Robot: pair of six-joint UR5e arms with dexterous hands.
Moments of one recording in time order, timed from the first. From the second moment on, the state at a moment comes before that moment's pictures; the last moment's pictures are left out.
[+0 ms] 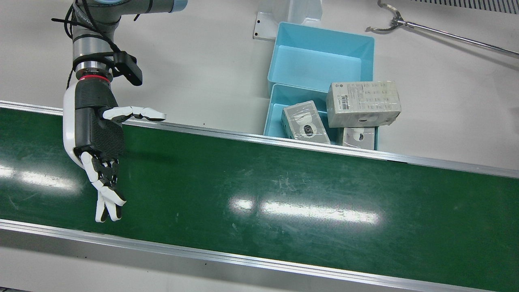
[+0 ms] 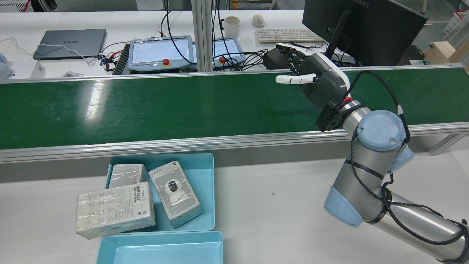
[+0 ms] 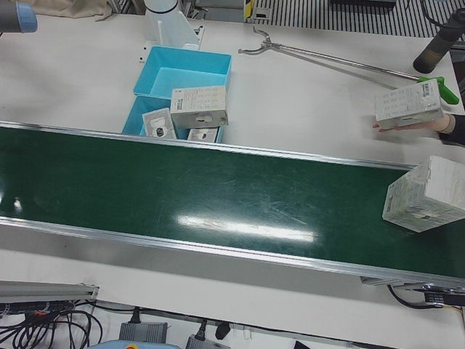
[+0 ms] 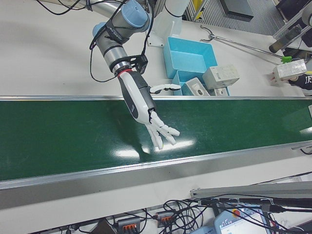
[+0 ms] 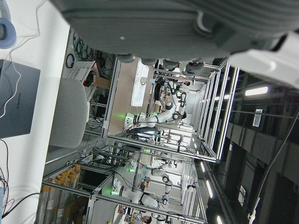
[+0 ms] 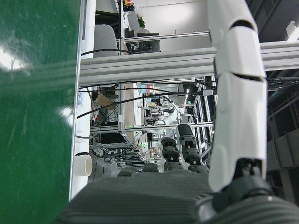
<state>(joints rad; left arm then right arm) -1.86 -1.90 -1.77 0.60 1.96 -0.16 0.81 -1.09 1.84 -3.62 -1.10 -0.05</state>
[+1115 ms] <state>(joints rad) -1.86 -1.90 -1.77 0.60 1.96 -0.16 0.82 -1.10 1.84 -3.61 -1.10 -0.06</state>
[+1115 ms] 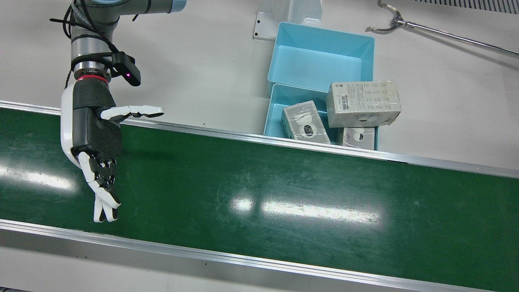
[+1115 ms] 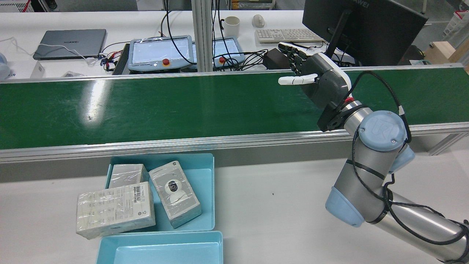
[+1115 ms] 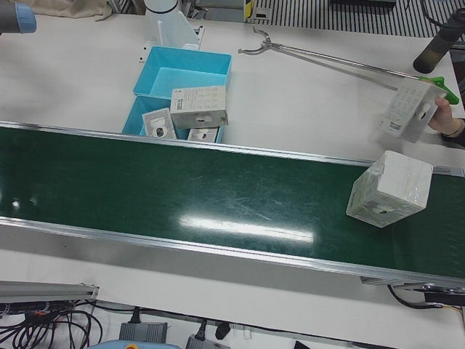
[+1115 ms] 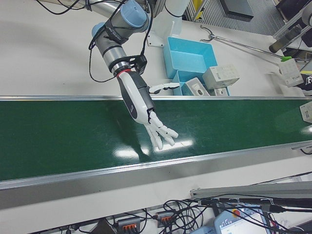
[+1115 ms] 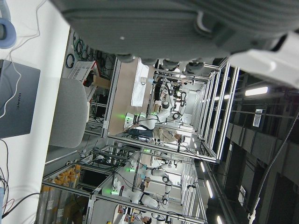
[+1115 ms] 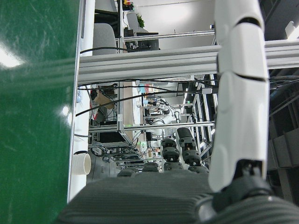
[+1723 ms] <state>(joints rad) -1.86 -1.90 -1.77 0.60 1.96 -0.16 0.80 -1.10 1.83 -3.61 -1.09 -0.08</state>
